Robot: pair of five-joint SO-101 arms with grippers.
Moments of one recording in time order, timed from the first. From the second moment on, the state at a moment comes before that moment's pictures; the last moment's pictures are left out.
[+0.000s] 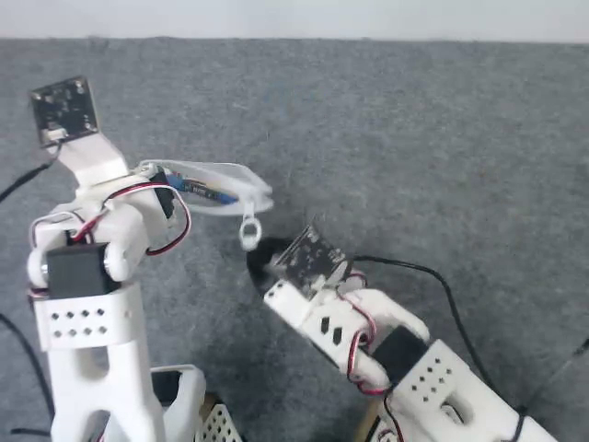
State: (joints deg) left arm -11.3 -44.4 26.2 75.8 17.7; right arm -51.3 -65.8 72.5 27.4 7.4
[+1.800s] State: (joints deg) left arm 11.1 -51.2 7.1 98.7 -26.9; right arm -42.5 -102.8 70.9 55.2 3.6
